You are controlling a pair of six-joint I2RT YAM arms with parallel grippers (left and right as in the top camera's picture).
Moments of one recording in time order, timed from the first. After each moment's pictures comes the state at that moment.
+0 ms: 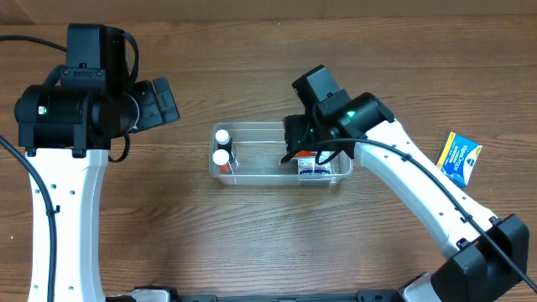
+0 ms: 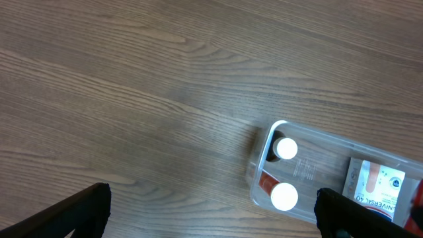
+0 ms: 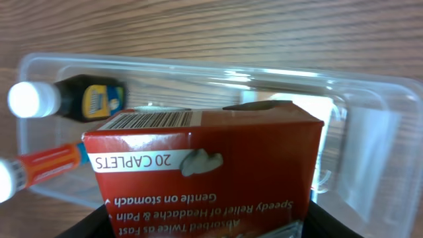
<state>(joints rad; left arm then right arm) -0.06 1.49 1.87 -1.45 -0.10 -0.36 0.55 1.68 1.49 -1.01 -0.04 0.52</state>
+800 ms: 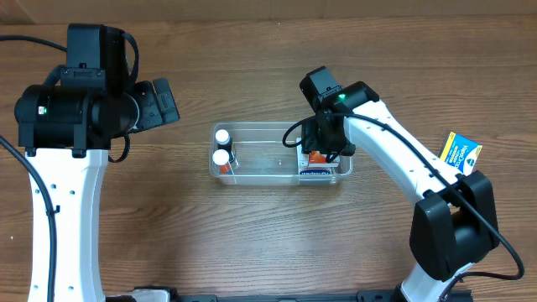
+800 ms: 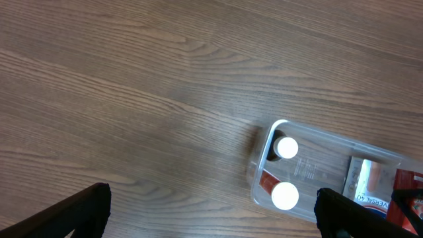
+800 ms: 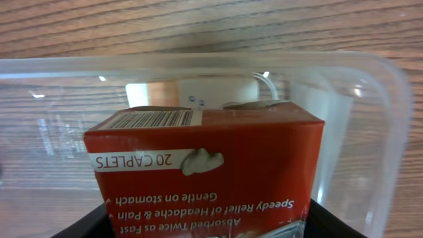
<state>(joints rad) -0.06 1.49 1.87 -1.45 -0.10 -0.36 0.47 1.87 1.49 -1.07 0.02 0.51</state>
